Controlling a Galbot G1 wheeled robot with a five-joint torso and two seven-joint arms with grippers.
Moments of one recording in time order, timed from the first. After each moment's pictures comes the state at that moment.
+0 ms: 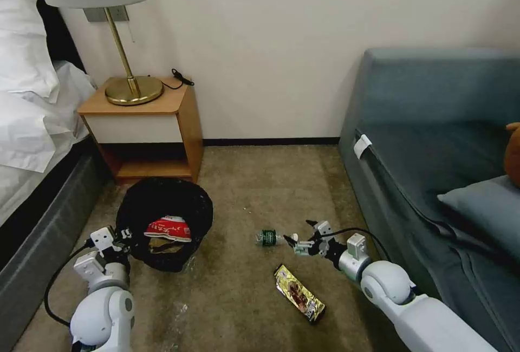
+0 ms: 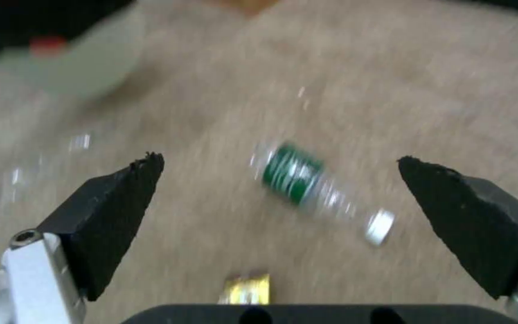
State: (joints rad) left arm 1.36 -1.58 -0.85 -1.92 -0.32 0.32 -0.12; right arm -1.10 0.92 0.05 1.65 0.50 -0.21 -0.26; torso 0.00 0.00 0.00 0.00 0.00
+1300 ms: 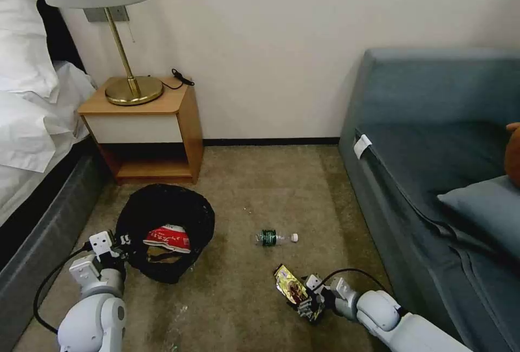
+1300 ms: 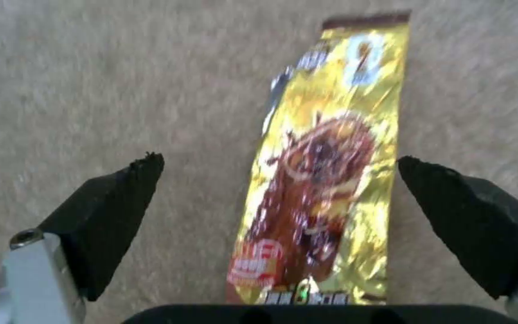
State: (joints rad) left arm 1.42 -1.55 -0.87 -1.98 -0.28 0.40 -0.07; right arm -1.02 0.93 -0.22 1.32 0.24 -0.12 -0.41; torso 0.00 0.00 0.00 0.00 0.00
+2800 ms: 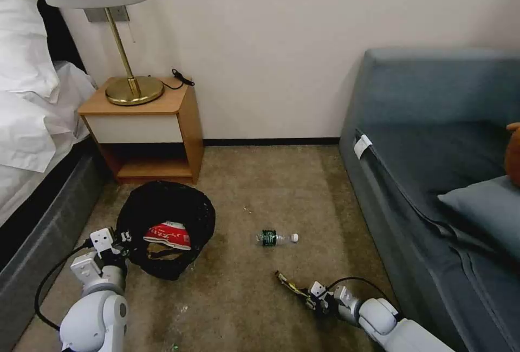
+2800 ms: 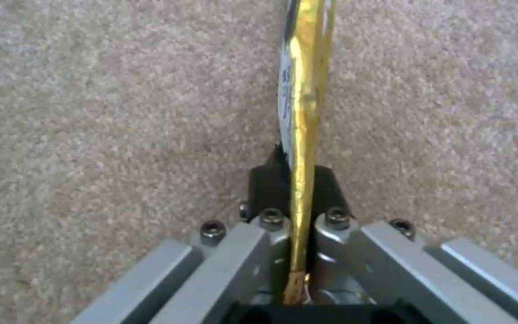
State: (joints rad) left arm 1.40 -1.55 -0.86 -1.97 -0.27 0.39 -0.07; right arm -1.02 1.02 -0.15 1.11 0.16 0.05 -0.44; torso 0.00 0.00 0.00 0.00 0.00
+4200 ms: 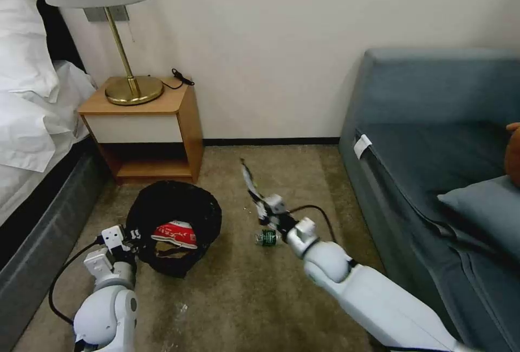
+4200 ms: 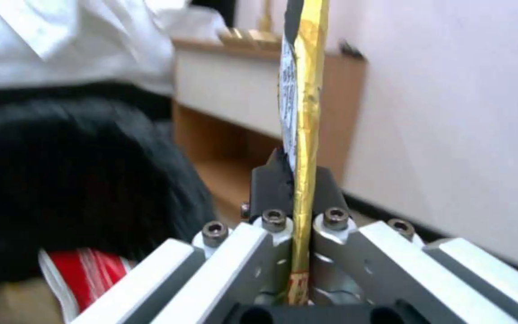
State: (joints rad) left arm 1.36 -1.57 -0.82 -1.94 -0.23 0.40 -0.08; right arm -0.68 1.13 -0.41 1.59 0.46 0.12 0.09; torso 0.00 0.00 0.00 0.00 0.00
